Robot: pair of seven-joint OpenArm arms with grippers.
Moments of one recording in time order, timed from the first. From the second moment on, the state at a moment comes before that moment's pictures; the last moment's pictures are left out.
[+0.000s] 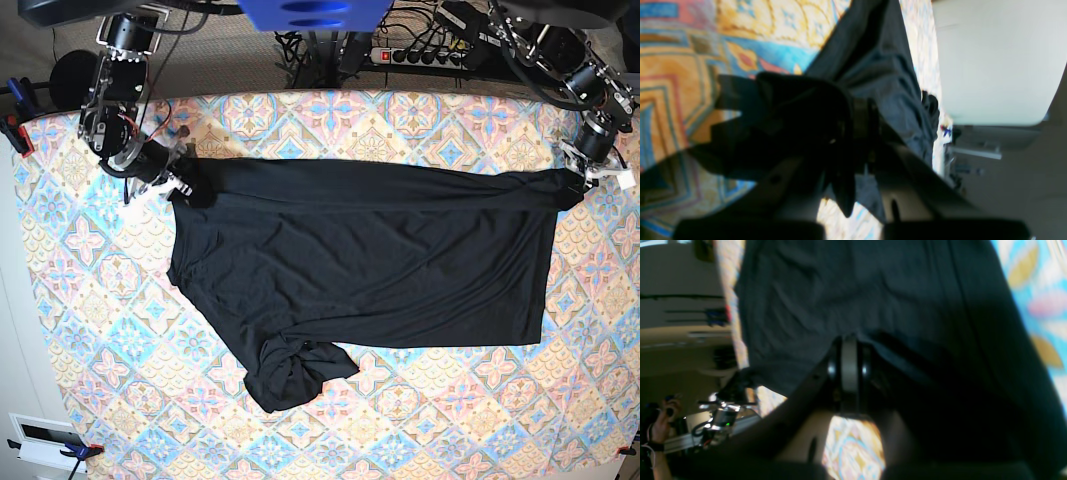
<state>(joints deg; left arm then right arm) -1.4 -17.9 -59.8 53.5 -66.3 -24.7 65.7 -8.9 11.1 21.7 83.1 63.6 15.4 -60.2</state>
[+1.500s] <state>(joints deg) 5.7 -18.0 -60.0 69.6 -74.0 -19.0 71.7 -16.7 7.8 43.6 94.7 70.0 15.3 -59.7</state>
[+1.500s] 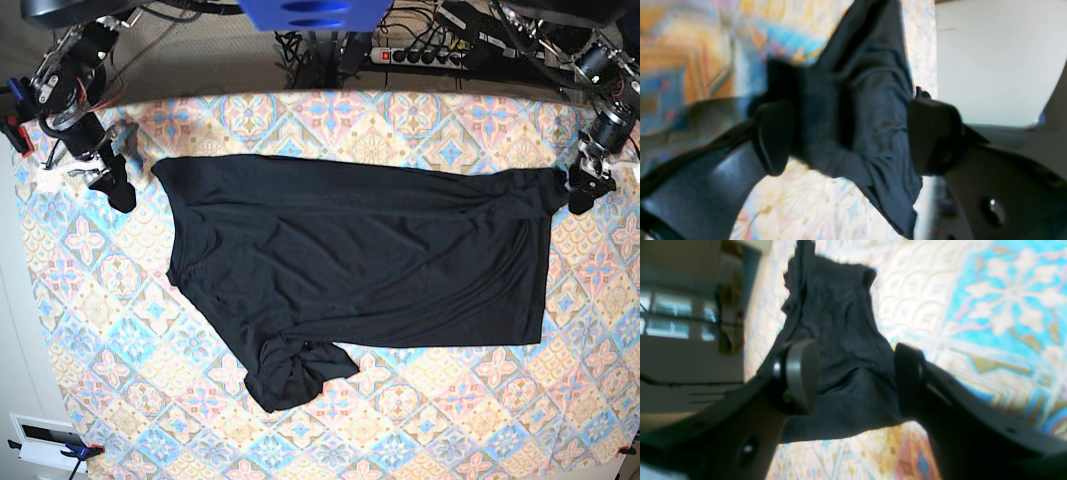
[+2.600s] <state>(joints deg) 10.4 -16.4 -65.6 76.1 -73.8 -18.9 72.3 -15.7 7.0 33.7 81.6 66.5 16.2 -58.0</state>
